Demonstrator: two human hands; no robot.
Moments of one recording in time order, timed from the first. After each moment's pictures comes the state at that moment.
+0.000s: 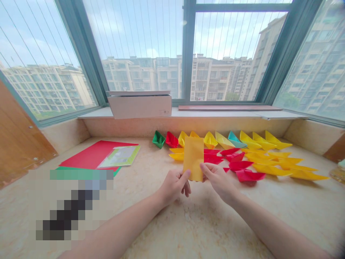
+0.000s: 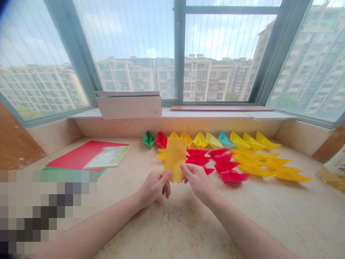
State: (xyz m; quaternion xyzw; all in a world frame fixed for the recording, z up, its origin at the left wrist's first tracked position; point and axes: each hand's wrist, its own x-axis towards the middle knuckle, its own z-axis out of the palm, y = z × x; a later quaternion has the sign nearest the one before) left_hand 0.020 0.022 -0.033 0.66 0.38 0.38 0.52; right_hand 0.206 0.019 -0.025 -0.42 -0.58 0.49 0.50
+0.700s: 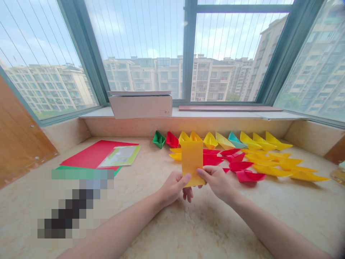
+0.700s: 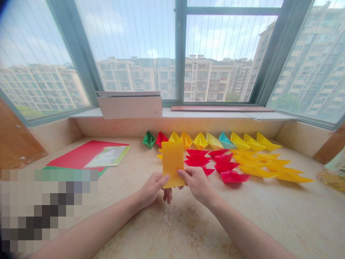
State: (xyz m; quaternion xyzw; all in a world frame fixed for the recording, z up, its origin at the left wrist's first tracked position) left_hand 0.015 0.017 -0.027 0.65 0.29 0.35 0.60; right_hand 0.203 0.016 -0.023 -0.43 -0.62 0.48 0.45
